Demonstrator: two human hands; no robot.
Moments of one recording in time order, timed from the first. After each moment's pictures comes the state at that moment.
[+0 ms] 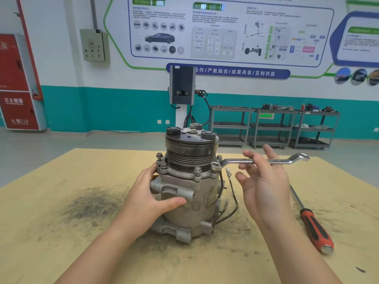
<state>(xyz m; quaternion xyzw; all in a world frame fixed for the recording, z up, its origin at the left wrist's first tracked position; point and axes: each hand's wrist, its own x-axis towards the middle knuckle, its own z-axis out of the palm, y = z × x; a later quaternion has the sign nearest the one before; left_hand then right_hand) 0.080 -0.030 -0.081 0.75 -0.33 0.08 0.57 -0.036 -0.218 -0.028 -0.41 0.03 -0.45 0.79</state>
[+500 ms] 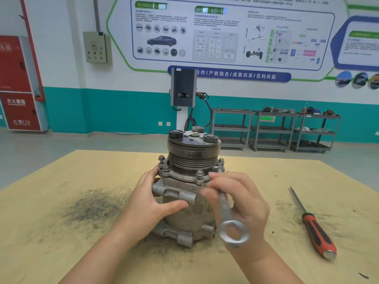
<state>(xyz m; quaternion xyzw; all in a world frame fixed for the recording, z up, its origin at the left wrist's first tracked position) 0.083 -0.031 -0.083 0.75 -0.34 0.09 0.57 -0.036 -0.177 -0.058 -0.68 -0.19 -0.65 0.29</state>
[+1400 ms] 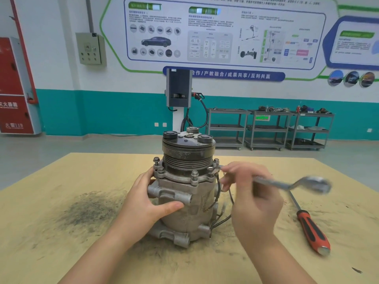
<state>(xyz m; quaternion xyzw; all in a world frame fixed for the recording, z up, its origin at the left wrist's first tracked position) 0.079 -0.030 -0.081 0.74 -0.34 0.09 0.57 -0.037 -0.192 -0.048 -0.59 -0.17 -0.63 0.47</state>
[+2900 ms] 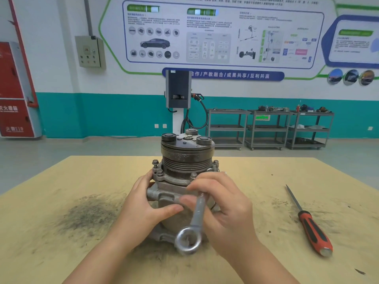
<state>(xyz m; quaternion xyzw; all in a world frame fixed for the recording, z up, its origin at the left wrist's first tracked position) 0.085 -0.033 -0.084 0.74 -0.34 0.10 0.57 -0.034 -0.171 -0.054 -0.73 -0.18 -0.59 0.28</state>
